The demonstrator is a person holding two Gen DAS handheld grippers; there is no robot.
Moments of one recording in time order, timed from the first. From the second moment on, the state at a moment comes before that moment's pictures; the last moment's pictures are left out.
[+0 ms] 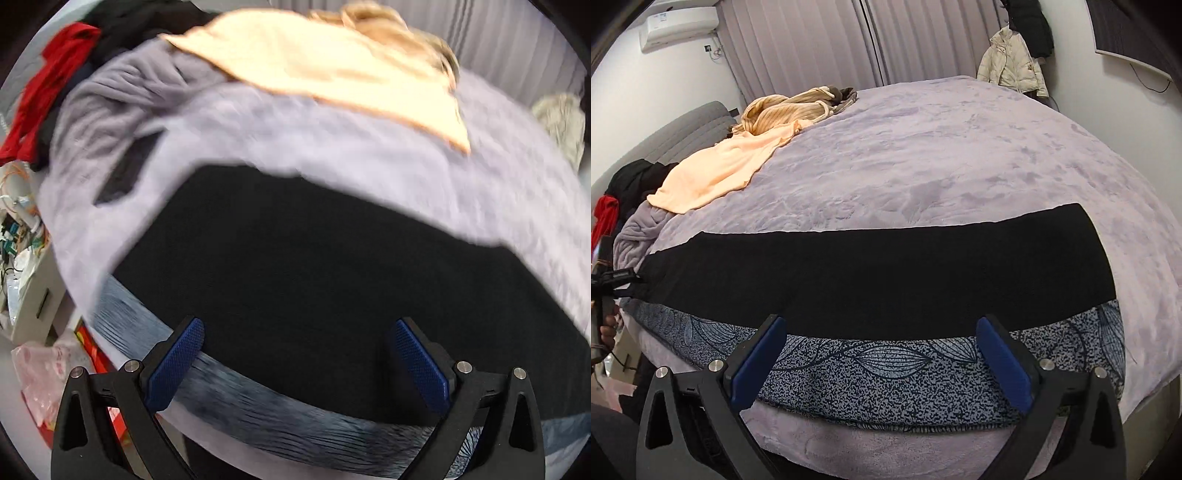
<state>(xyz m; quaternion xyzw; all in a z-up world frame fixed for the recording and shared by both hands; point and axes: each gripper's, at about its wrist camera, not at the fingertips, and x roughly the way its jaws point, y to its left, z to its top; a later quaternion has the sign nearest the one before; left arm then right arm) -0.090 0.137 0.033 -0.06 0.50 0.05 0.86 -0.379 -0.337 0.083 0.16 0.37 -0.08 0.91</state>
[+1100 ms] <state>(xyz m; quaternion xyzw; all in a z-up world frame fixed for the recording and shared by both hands) -0.126 -0.012 0.061 0.04 0.48 -0.09 0.87 -0.436 -0.325 0.069 0.19 0.42 -0.10 0.88</state>
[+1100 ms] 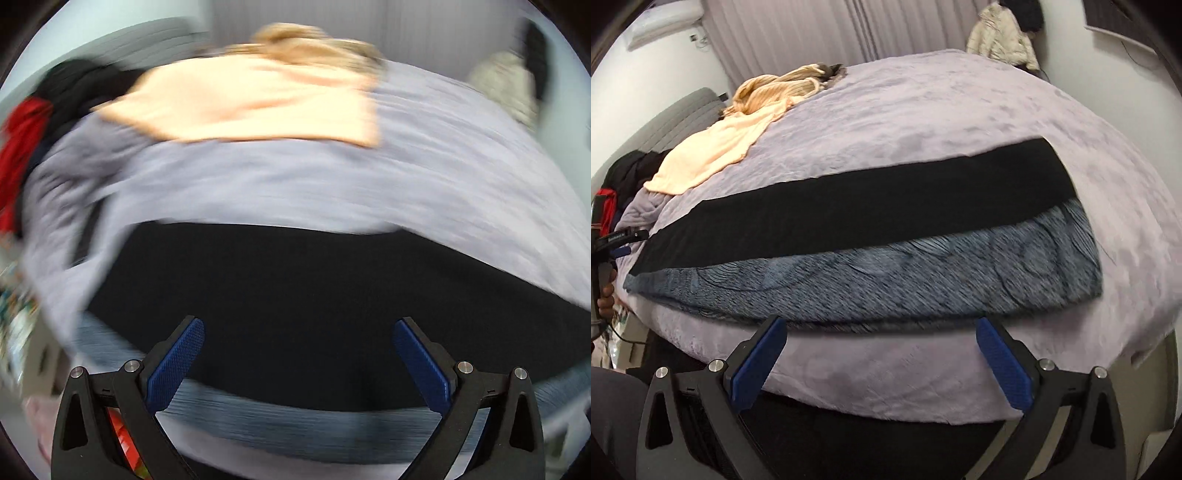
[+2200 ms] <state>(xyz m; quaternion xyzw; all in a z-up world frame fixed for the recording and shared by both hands) -0.184 -0.267 -0.005 0.18 0.50 -0.27 0.81 -0.379 -0.362 0.080 0.19 0.34 -0.12 0.91</state>
